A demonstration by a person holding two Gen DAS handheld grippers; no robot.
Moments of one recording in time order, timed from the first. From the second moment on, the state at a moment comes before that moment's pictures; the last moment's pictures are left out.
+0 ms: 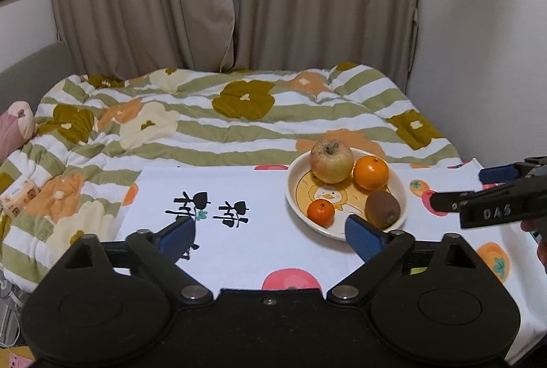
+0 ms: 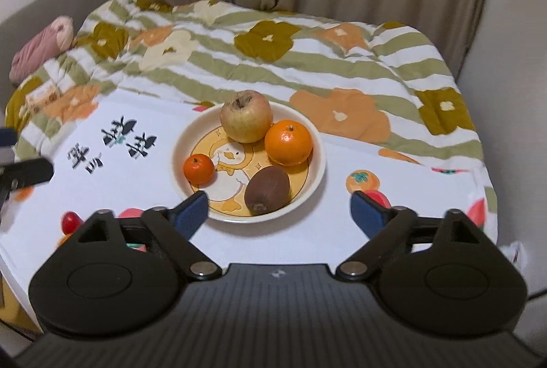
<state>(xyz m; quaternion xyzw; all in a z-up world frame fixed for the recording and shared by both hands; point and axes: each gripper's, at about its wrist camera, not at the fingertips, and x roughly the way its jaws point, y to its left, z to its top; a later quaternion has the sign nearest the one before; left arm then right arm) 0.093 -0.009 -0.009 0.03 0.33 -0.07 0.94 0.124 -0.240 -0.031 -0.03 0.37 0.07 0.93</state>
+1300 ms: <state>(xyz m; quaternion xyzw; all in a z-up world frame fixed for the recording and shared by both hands) 0.051 0.042 -0.106 0.16 0.33 -0.22 0.90 0.027 -0.128 -0.101 0.06 0.37 0.03 0.93</state>
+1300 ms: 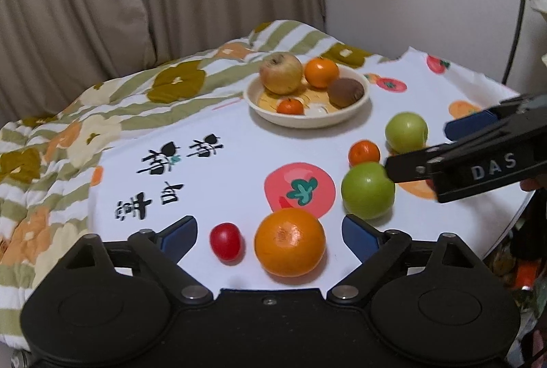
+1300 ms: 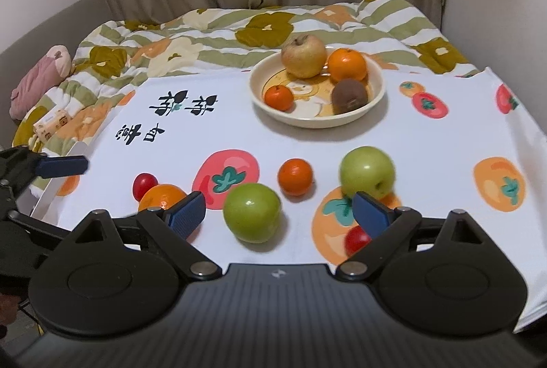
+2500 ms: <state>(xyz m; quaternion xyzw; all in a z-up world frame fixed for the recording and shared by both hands) 0.075 0.028 -0.151 0.18 0.37 -0.25 0.88 0.055 -0.111 -0.146 0.05 0.40 0.04 0.92</state>
